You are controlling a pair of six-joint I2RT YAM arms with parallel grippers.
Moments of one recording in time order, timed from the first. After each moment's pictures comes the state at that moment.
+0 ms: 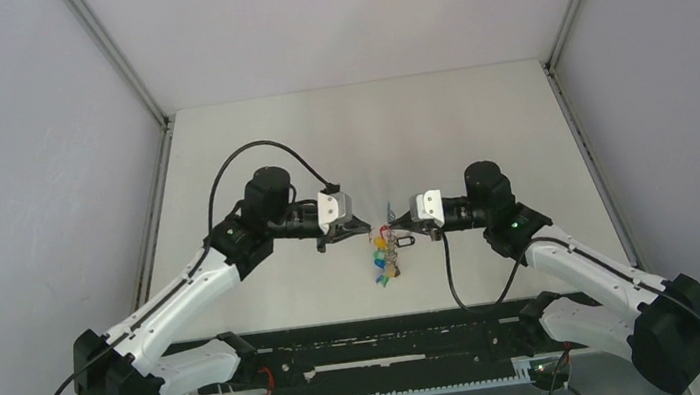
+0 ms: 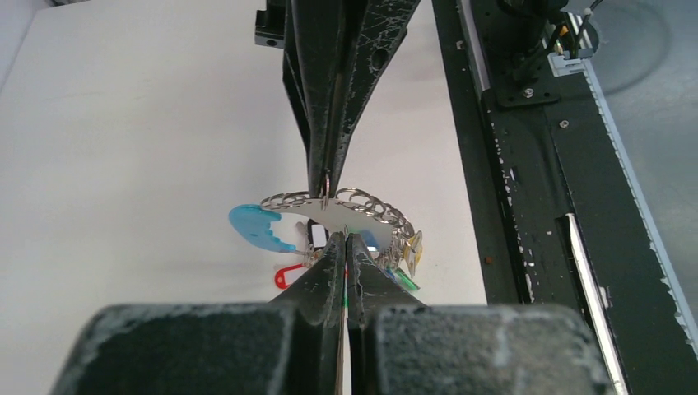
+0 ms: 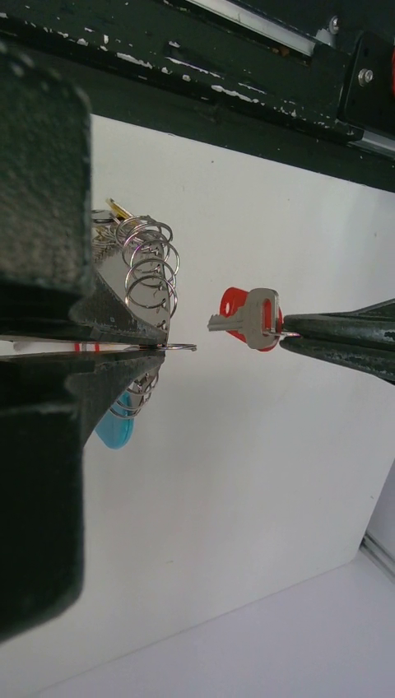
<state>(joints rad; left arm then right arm) -0.68 1.11 0.90 -0.21 0.83 0.47 0.54 1.01 0.60 0.08 -0.88 -0.62</state>
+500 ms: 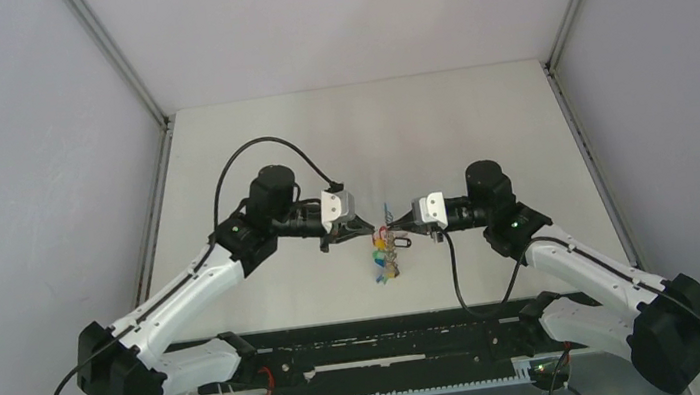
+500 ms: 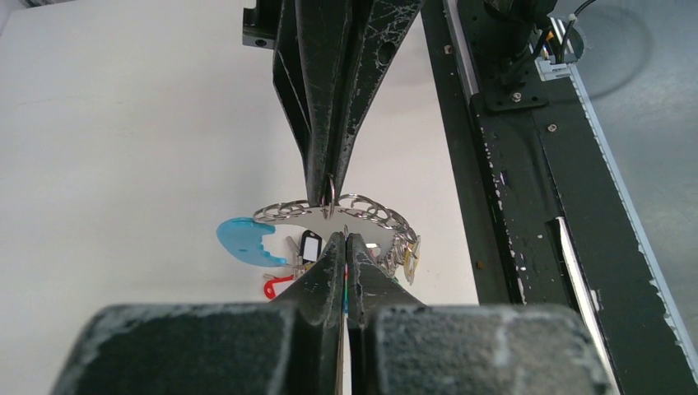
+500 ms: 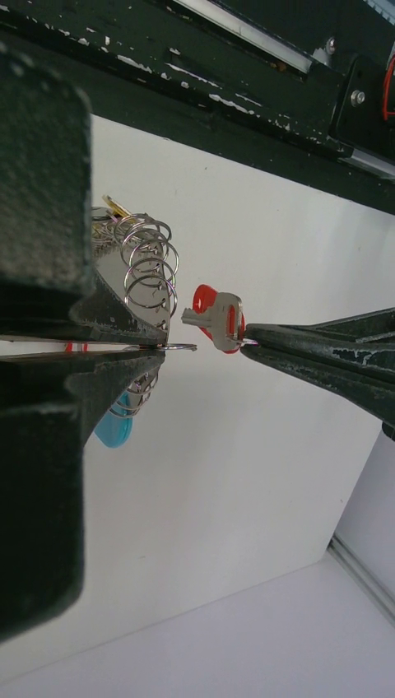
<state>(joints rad) -0.69 1.15 0.90 -0.19 0.86 0.46 0.54 1.01 0.60 0.12 -0.94 -0.65</state>
